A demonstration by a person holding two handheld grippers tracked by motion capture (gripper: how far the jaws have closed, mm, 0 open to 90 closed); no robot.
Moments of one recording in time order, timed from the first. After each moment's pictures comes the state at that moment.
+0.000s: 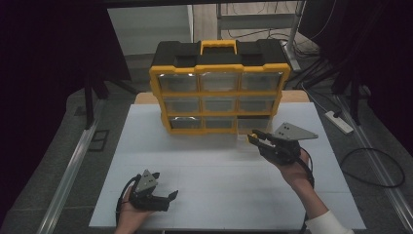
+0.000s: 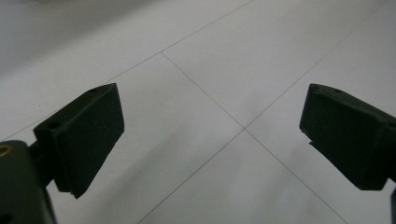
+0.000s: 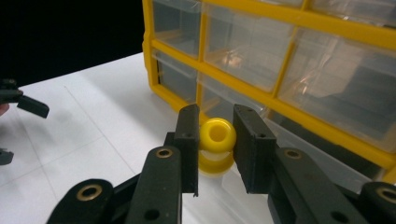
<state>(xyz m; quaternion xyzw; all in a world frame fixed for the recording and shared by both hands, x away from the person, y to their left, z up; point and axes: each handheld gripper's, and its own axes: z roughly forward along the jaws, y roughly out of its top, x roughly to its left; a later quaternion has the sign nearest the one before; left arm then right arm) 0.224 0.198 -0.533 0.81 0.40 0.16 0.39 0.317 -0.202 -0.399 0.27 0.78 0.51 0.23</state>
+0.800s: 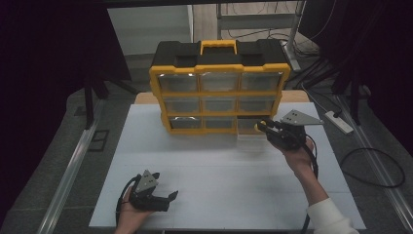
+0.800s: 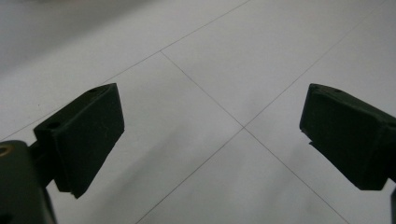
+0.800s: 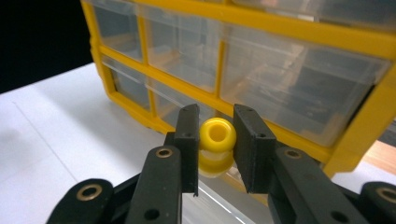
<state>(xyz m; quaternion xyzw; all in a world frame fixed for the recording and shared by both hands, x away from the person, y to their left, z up) 0.223 0.198 -0.533 0.81 0.40 0.16 0.39 0.360 -0.224 -0.404 0.32 0.76 0.51 0.25</state>
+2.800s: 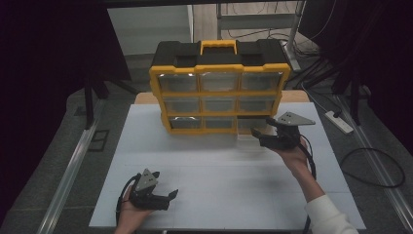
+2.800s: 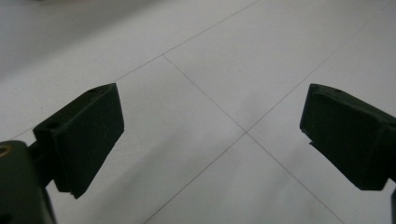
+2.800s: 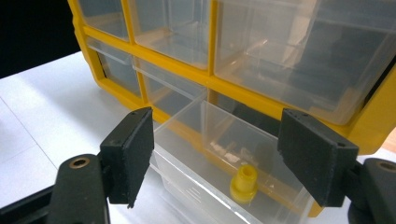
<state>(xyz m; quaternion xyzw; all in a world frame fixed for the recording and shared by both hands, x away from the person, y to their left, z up) 0.225 0.198 -0.531 0.81 0.40 0.16 0.40 0.374 -0.222 -0.427 0.34 0.76 0.50 0.24</state>
